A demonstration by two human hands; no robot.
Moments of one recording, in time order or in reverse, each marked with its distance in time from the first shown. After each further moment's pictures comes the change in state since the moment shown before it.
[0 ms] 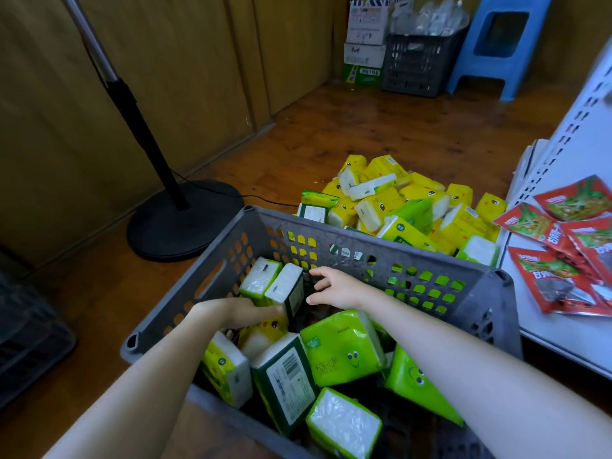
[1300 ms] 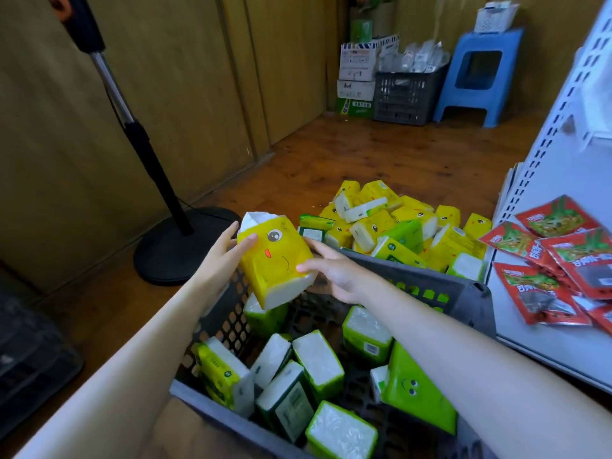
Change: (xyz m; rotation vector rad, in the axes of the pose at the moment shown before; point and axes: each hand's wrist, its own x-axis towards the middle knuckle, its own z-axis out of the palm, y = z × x) left_hand -0.059 0.015 -0.056 -1.111 0.559 0.597; right_hand -0.033 -0.056 -0.029 0.789 -0.035 -0.233
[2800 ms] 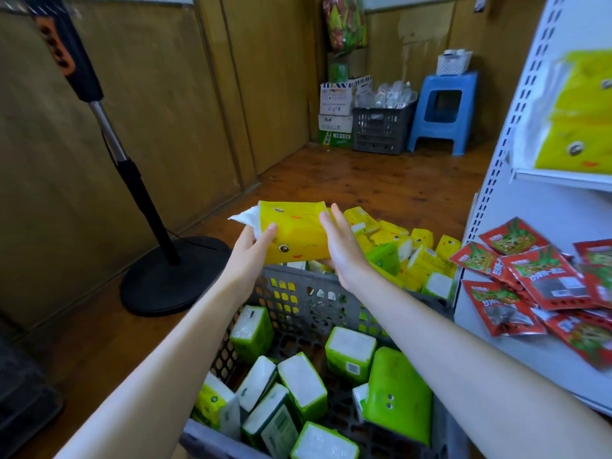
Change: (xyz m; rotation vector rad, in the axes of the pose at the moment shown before) left_hand -0.008 0.059 0.062 -0.158 -0.032 0.196; right_hand -0.044 -0.067 -0.001 -0.091 0.501 -0.387
